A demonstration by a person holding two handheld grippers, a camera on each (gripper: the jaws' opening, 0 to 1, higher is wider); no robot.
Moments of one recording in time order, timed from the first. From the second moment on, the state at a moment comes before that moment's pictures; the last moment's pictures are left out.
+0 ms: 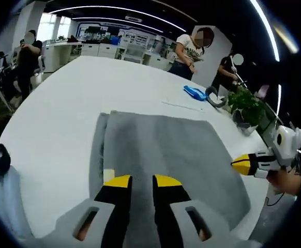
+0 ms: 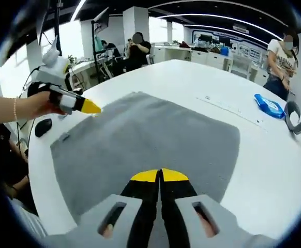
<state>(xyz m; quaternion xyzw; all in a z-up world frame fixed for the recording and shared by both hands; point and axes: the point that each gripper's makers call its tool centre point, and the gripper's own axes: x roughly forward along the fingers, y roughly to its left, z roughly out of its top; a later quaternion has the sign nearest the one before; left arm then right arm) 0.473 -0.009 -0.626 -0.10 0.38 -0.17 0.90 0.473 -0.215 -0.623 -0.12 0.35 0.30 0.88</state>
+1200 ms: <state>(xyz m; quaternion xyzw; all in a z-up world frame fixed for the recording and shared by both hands) 0.400 -0.060 -0.656 0.02 0.43 -0.15 0.89 0.472 -0.259 -0.660 -0.28 0.41 0.34 0.80</state>
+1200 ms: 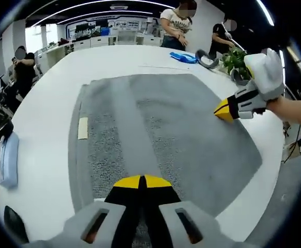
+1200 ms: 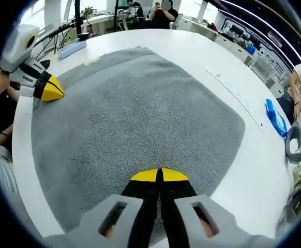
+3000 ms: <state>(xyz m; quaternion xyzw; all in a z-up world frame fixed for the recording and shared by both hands) 0.397 -0.213 -0.657 0.09 0.47 -0.19 0.86 0.431 -0.420 -0.660 -0.26 0.42 0.34 0.80</state>
